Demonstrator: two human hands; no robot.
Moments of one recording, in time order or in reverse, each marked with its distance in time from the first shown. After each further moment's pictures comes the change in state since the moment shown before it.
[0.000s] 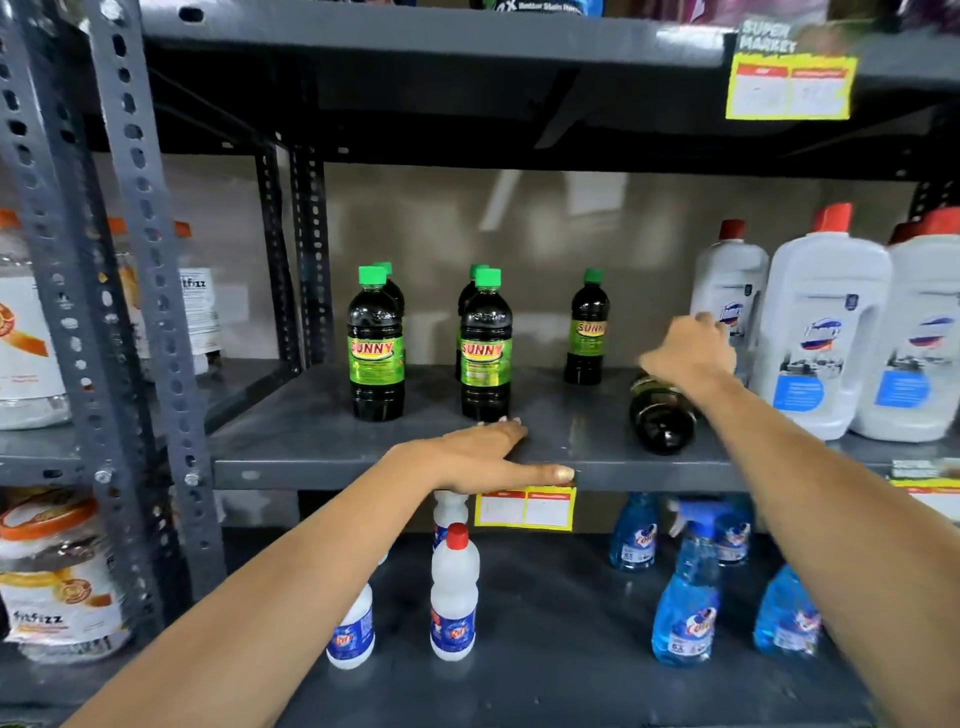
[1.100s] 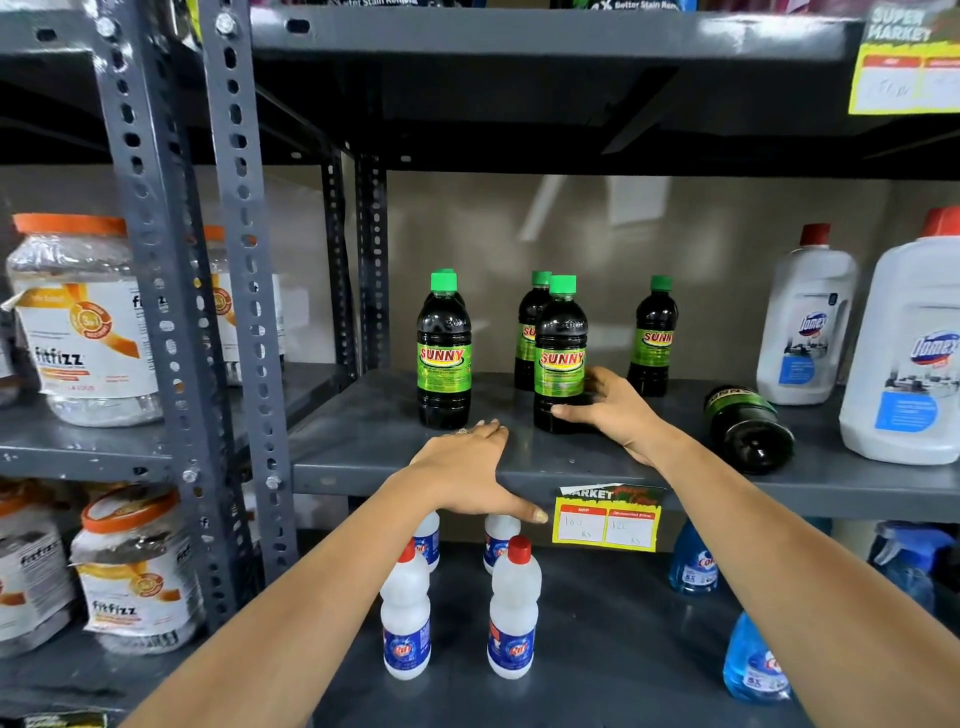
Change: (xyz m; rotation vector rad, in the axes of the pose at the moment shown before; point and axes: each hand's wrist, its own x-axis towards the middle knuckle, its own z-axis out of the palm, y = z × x) left_hand -0.035 -0.069 -0.003 0.236 0.191 -0.122; right_hand -0.055 -0.097 0.095 1.063 -0.544 -0.227
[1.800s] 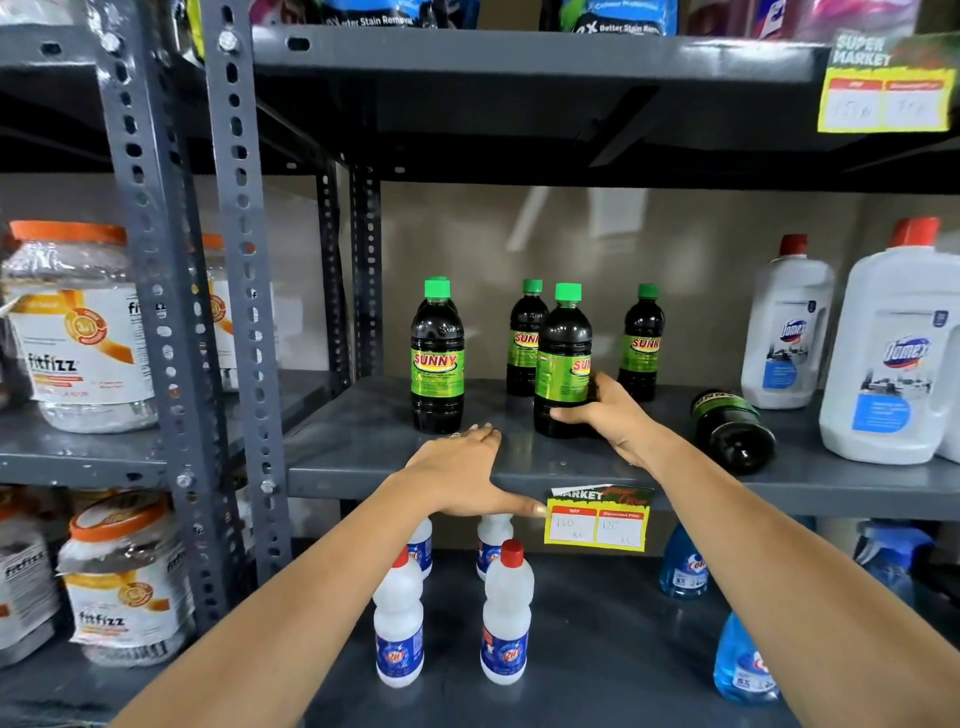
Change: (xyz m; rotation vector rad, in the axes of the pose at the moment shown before) left_hand -0.003 0.004 -0.001 0.015 0.011 -0.011; right_hand 0.000 0.000 -0.004 0.082 0.009 0.065
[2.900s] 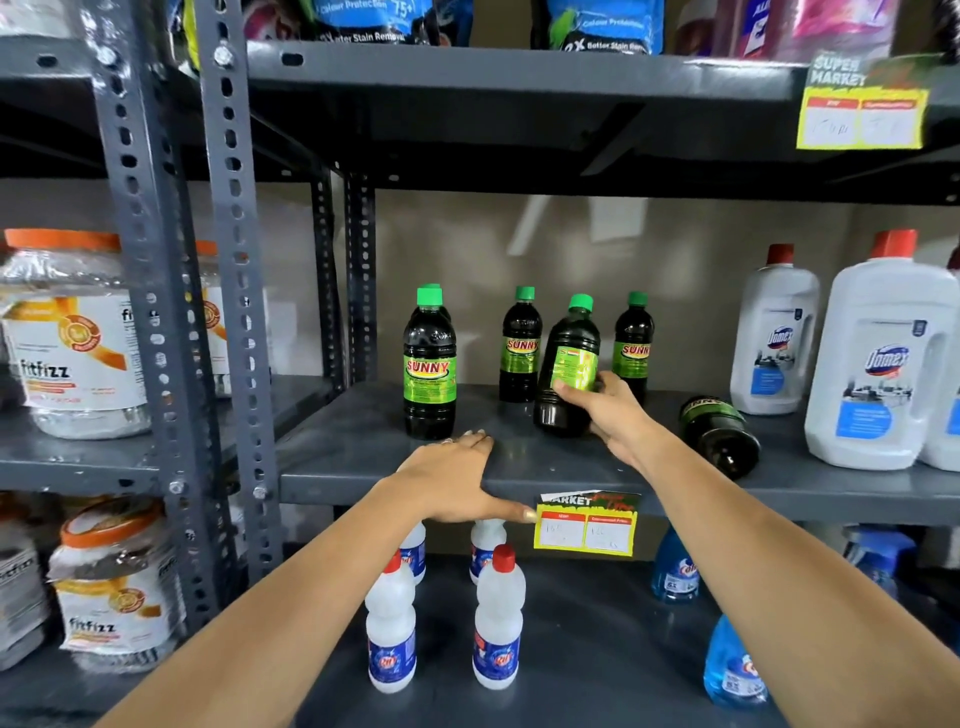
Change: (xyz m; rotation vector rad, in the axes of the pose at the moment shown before) left_hand 0.002 -0.002 0.002 -0.011 0.008 0.002; right_hand -0.007 -0.016 -0.001 0.164 0.166 0.081
